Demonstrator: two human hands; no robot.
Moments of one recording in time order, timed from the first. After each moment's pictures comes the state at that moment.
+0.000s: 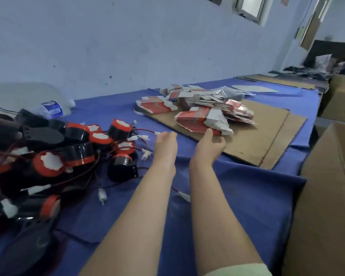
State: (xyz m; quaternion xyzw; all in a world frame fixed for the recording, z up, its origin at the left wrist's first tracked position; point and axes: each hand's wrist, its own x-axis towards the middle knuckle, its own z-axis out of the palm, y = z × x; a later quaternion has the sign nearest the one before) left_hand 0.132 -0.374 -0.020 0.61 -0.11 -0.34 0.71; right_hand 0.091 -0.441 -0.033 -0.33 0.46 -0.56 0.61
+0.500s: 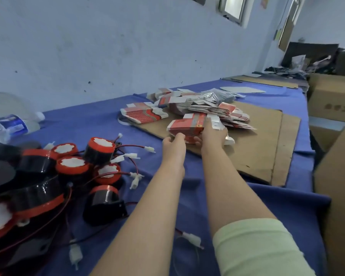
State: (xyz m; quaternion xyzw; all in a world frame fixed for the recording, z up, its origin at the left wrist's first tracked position) left_hand 0.160 -0.458 -0.030 0.56 -0.12 -0.38 0.73; right_hand 0.134 -0.560 -0.030 -0.38 0.49 -0.51 0.60
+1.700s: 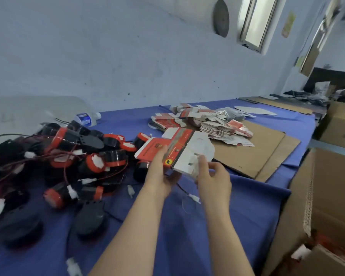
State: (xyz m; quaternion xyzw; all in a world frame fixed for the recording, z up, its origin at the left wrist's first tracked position) left_hand 0.123 -0.276 -0.010 0.38 -0.07 -0.45 0.81; right_hand 0.013 -0.300 0.001 -0.64 0.43 -0.46 0.44
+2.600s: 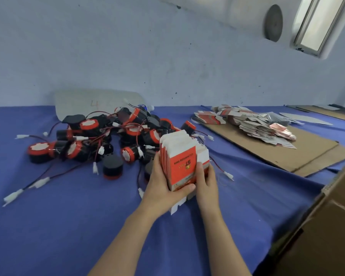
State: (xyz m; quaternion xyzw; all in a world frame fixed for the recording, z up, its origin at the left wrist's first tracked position) left_hand 0.075 -0.094 -0.071 0.66 -0.36 -0.03 0.66; right_hand 0.008 -0.201 -0.064 -0.70 0.25 -0.35 0.57
